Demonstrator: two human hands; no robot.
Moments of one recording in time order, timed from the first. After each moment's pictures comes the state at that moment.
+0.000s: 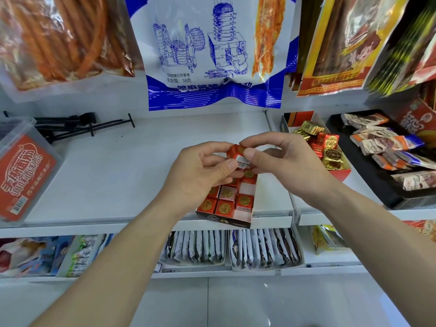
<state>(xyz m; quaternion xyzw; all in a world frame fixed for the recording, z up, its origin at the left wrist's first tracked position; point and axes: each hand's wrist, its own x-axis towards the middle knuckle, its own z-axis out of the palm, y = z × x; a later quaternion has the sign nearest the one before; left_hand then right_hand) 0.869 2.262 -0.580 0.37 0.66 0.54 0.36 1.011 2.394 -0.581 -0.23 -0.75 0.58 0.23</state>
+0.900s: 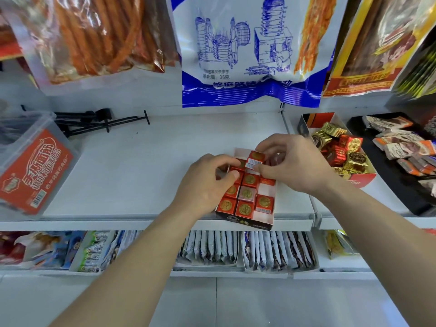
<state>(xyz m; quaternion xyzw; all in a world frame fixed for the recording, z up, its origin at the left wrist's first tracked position) 0.843 2.256 -0.615 0.45 0.81 0.33 0.18 0.981 2.409 -0.600 -0.29 -0.87 0.35 0.16</state>
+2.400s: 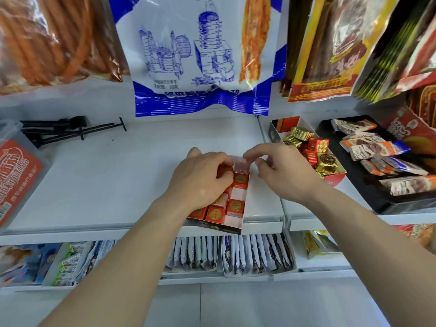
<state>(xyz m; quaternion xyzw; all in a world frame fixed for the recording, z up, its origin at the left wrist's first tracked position) 0.864 2.295 -0.601 0.53 0.83 0.16 0.10 1.011 2.425 -0.604 -0.26 -0.91 0.29 0.16</state>
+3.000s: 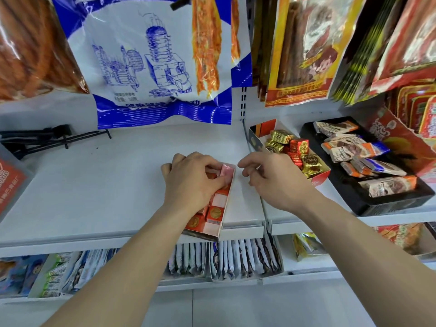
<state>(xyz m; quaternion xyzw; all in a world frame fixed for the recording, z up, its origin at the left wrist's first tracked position) 0.882 2.321 -0.617 0.46 0.87 0.19 0.00 1.034 2.431 -0.606 -0.28 -0.89 0.31 0.16</state>
